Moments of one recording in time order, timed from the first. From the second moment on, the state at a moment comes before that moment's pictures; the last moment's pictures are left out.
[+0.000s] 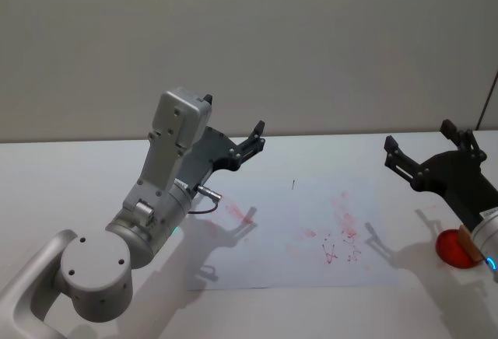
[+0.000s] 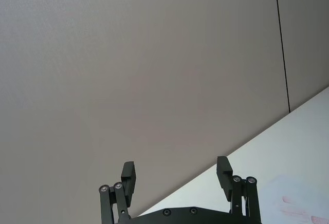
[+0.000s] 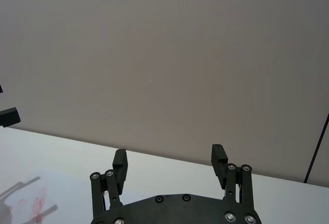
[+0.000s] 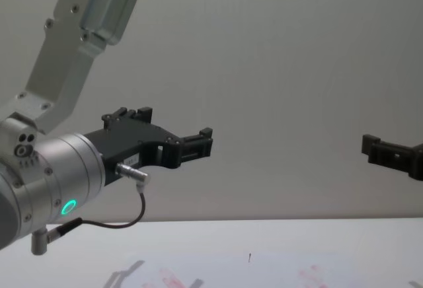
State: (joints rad) left arm -0.24 0.38 0.45 -1.63 -0.20 0.01 -0.01; right arm -0.01 0.34 -0.23 -1.77 0.29 0.03 0.07
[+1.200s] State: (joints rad) left arm -0.24 0.38 0.45 -1.63 -0.20 0.01 -0.01; right arm -0.09 0.39 -0.20 -1.81 0.29 0.07 0.00
